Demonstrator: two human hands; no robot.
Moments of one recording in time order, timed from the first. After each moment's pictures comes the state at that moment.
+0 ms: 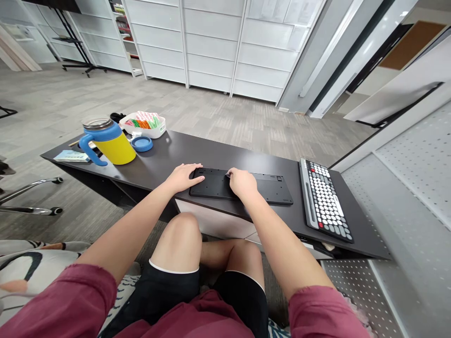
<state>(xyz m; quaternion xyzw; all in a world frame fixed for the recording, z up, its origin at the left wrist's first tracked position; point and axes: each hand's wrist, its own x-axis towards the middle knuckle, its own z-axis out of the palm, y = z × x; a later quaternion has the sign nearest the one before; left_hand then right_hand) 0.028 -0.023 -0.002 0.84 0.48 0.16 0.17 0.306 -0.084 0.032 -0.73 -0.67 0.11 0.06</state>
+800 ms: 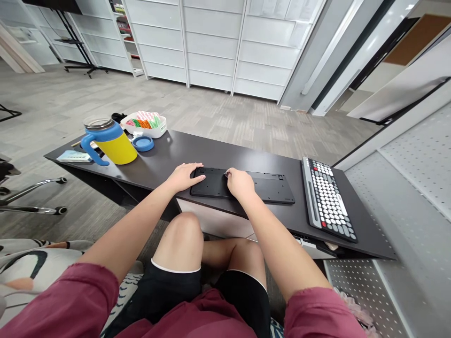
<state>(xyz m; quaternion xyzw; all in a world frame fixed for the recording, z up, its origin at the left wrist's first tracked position) 0.028 -0.023 -0.002 0.84 0.49 0.16 0.17 0.304 -0.082 0.028 -0.73 -0.67 0.11 0.09</state>
